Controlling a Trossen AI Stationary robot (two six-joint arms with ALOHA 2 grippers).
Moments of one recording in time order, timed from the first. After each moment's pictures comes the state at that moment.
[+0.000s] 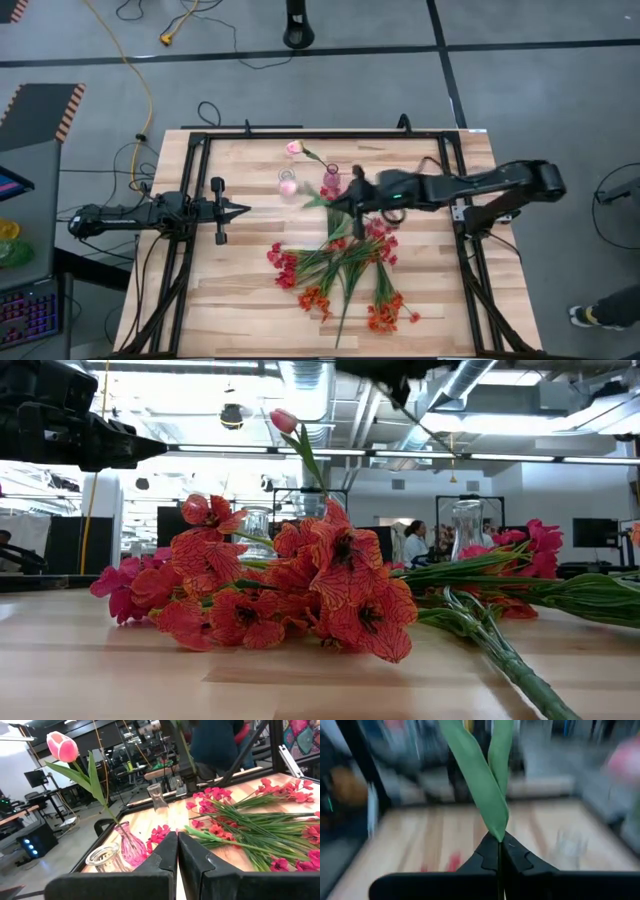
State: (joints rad) left arm 0.02 0.02 0.02 0.01 -0.09 0.30; right arm 0.04 1.33 0.94 0.24 0.06 0.05
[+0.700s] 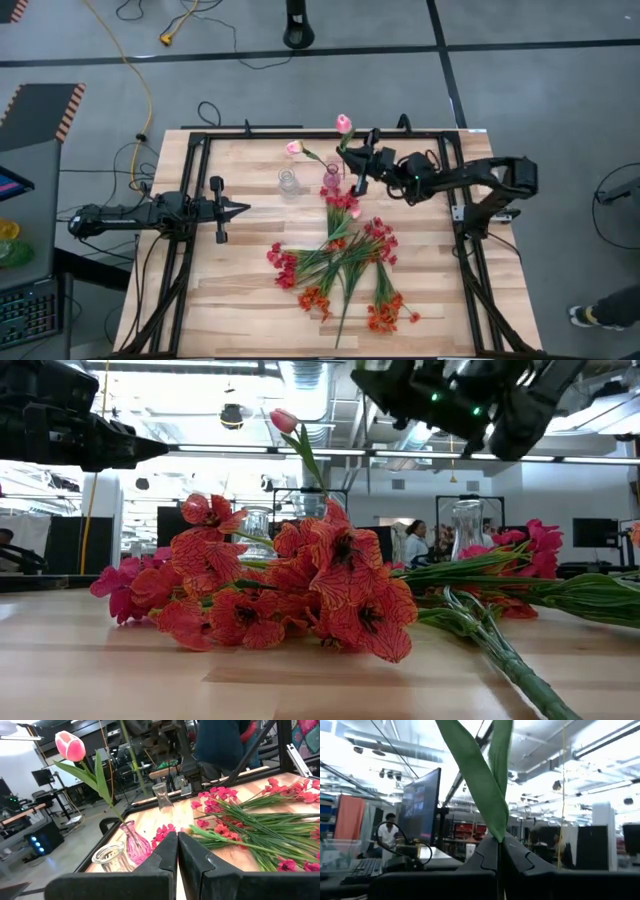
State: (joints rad) left arm 0.02 0.02 0.02 0.01 -0.12 0.31; right arm -0.27 1.60 0.68 1.48 -0.06 -0.08
